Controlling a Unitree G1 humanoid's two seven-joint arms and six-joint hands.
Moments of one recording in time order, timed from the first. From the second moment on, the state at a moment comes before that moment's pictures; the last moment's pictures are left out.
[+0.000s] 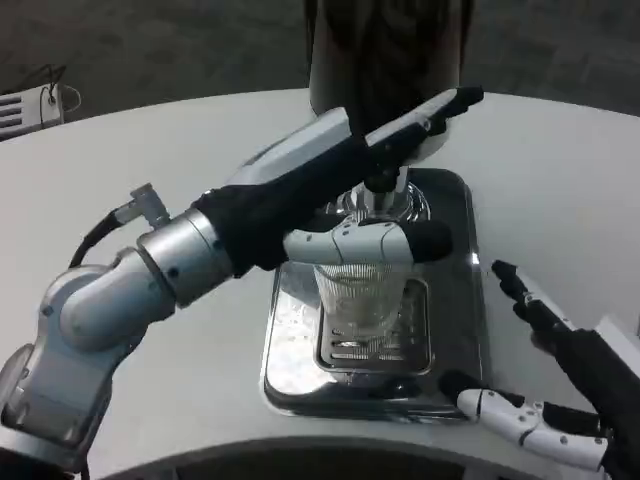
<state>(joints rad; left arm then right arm) -0.78 0.50 -0.14 0.13 0.10 -0.35 -0.56 0.08 -0.16 -0.06 -0.82 -0.48 0.42 0.48</state>
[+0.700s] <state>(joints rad) -0.80 0.53 -0.16 0.13 0.12 -0.36 -0.57 -0.02 -0.20 0.04 -0.58 -0.40 0.28 0.28</state>
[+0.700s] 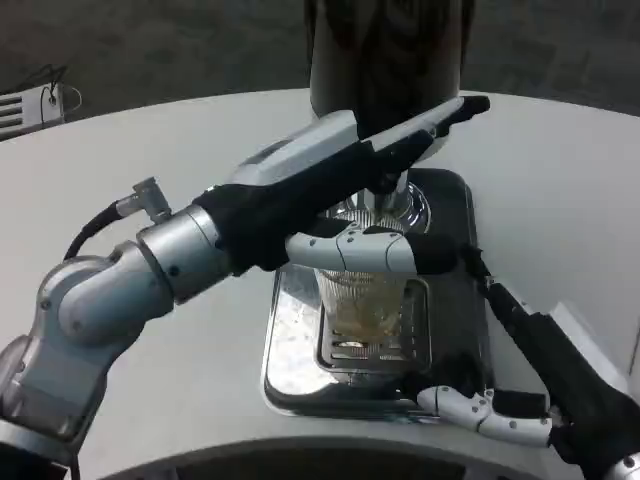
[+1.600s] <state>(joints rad) -0.80 0.55 -0.17 0.11 0.12 -0.35 -0.58 -0.19 -0.17 0.09 -0.37 -0.38 0.26 0.13</state>
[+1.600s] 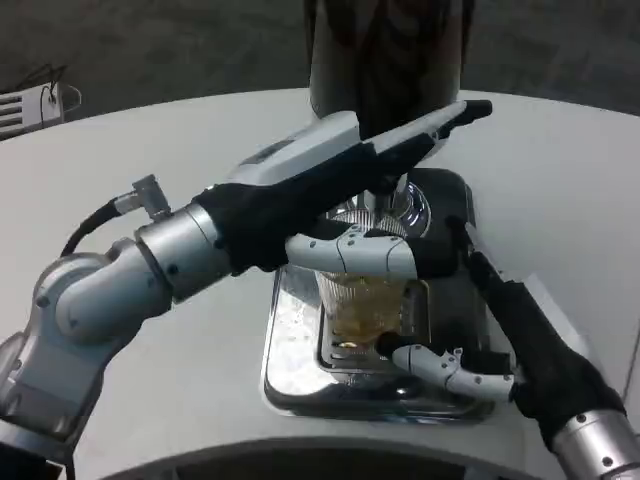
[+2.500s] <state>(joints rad) -0.81 0.56 -0.17 0.09 0.13 -0.34 -0.59 -0.29 -0.16 0.12 -0.26 -0.36 0.26 0.10</state>
